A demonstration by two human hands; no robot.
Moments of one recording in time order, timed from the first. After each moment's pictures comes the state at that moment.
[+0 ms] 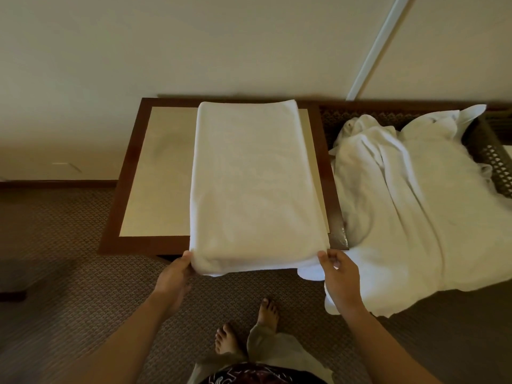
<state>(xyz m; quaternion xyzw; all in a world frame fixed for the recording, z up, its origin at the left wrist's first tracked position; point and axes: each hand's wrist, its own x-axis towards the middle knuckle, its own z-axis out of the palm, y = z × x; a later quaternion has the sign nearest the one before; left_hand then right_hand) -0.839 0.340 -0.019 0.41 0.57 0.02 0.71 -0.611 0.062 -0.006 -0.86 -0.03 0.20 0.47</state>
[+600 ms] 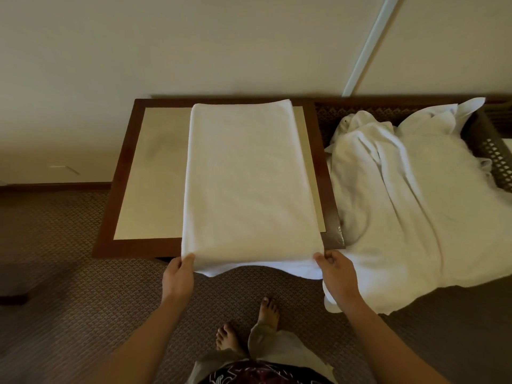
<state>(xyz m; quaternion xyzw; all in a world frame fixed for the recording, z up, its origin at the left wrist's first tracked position) -0.811 0.310 -0.005 0.56 0.63 0.08 0.54 -0.596 0.056 -0.015 -0.86 -0.02 0.26 0.43</state>
